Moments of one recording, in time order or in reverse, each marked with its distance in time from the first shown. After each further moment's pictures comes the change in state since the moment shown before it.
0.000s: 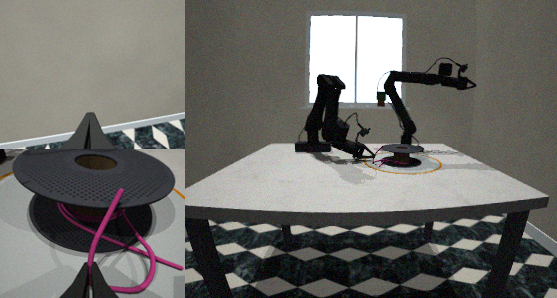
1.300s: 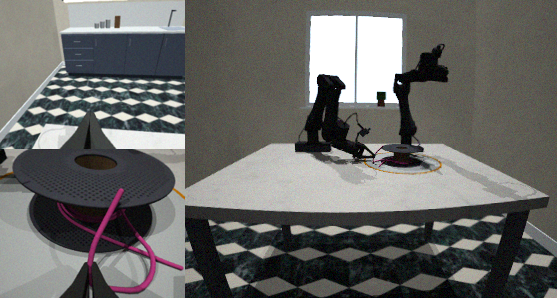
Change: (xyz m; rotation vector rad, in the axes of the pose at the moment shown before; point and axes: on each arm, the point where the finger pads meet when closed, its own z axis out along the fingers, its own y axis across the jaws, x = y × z) left arm 0.013 -0.368 -0.271 1.284 -0.008 0.073; right arm 0.000 0.000 0.000 0.000 0.000 0.000
